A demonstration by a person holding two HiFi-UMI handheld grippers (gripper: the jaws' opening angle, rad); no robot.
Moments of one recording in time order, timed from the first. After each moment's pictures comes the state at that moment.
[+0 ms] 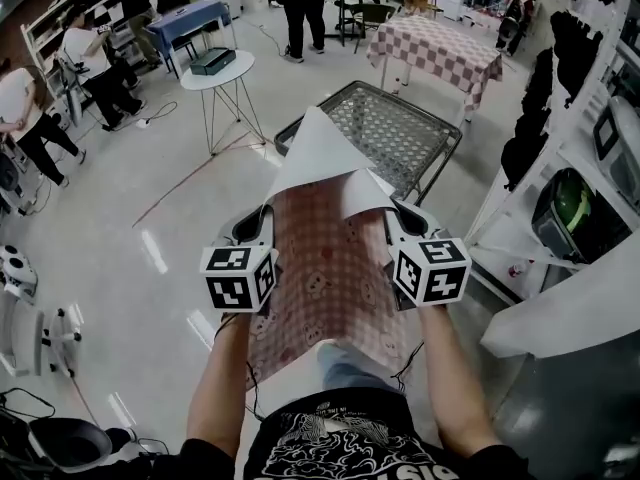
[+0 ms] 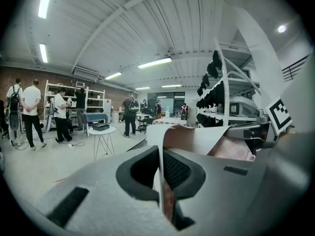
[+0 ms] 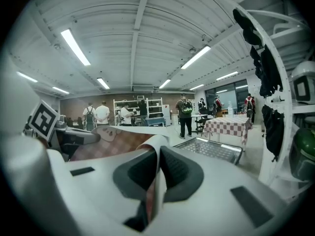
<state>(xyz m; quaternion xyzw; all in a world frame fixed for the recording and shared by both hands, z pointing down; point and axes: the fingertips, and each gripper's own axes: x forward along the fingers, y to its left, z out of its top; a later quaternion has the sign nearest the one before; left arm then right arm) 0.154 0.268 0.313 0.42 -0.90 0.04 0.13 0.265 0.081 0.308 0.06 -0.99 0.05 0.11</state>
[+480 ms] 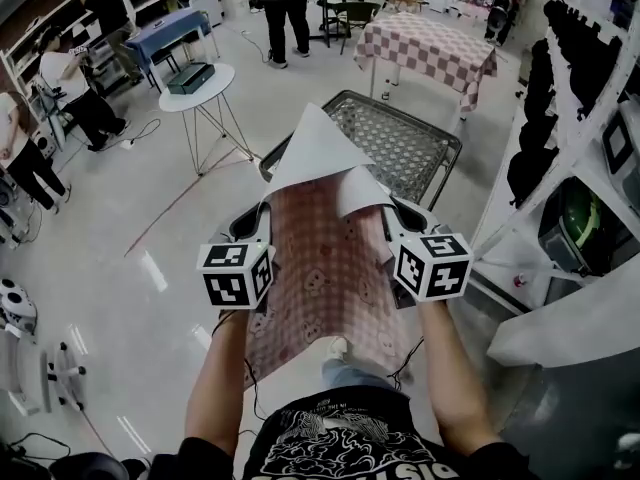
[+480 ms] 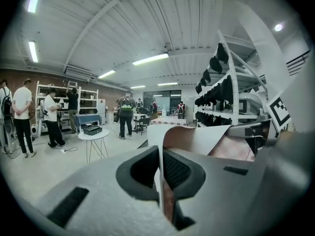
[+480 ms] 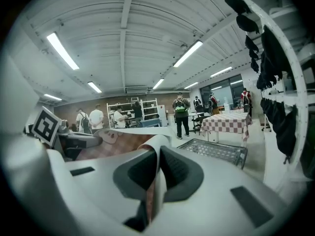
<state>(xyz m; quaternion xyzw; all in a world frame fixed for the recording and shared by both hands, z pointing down) 0.052 0.181 0.313 0.45 -0.88 0.06 0.12 0.176 0.002 0.312 0.08 -0.99 0.09 0.10</state>
